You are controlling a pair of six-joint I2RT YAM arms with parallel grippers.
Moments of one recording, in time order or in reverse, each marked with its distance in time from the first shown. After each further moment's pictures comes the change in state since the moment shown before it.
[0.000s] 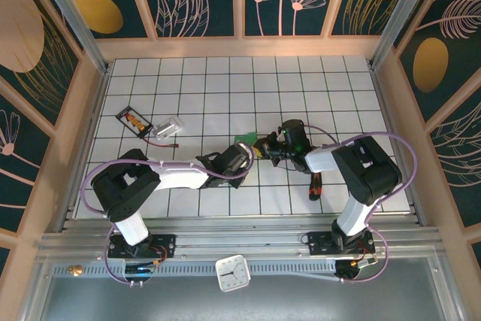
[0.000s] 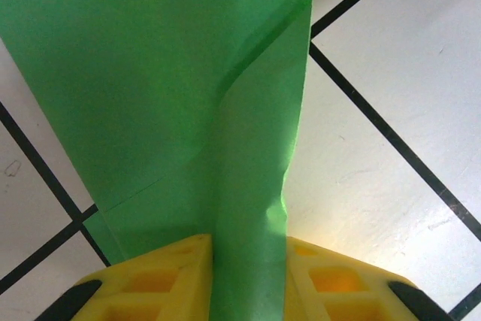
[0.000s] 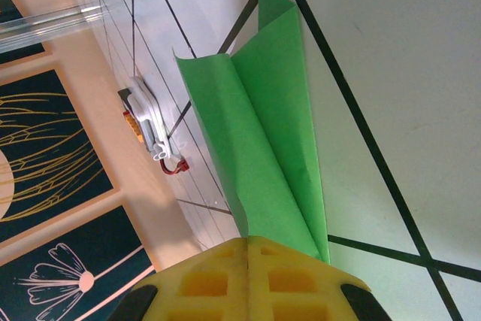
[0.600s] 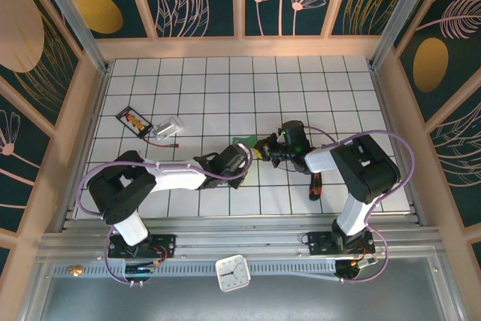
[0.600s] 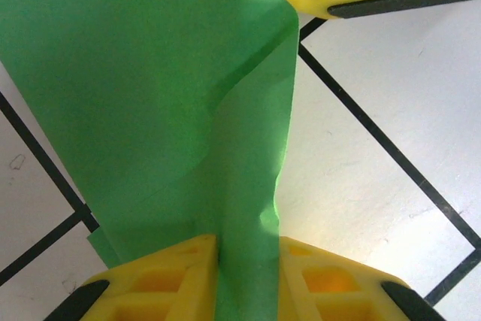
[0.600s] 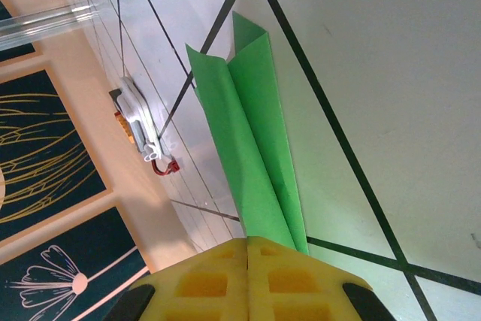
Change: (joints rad) left arm 0.000 -0.032 -0.019 0.005 0.019 -0.008; right arm -0.004 0.017 -0.007 0.006 -0.006 -0.009
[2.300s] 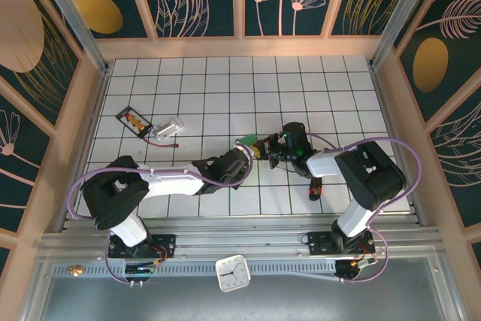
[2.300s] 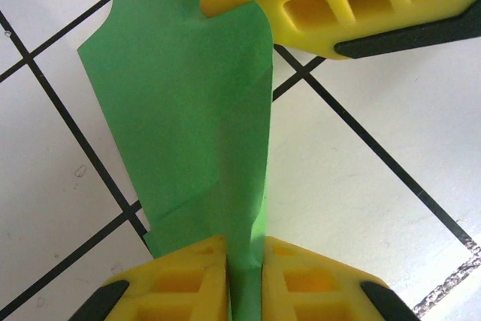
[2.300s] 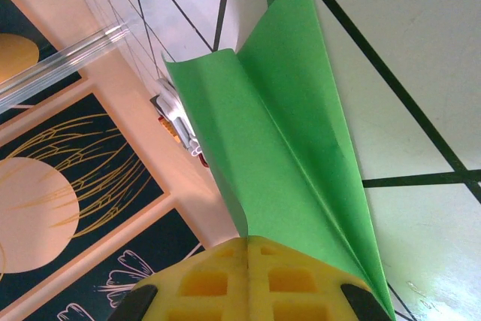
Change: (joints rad) left arm -0.053 -0.056 -0.029 0.028 -0.142 0.014; right arm 0.031 -0.068 -0.044 0.060 0.010 0.280
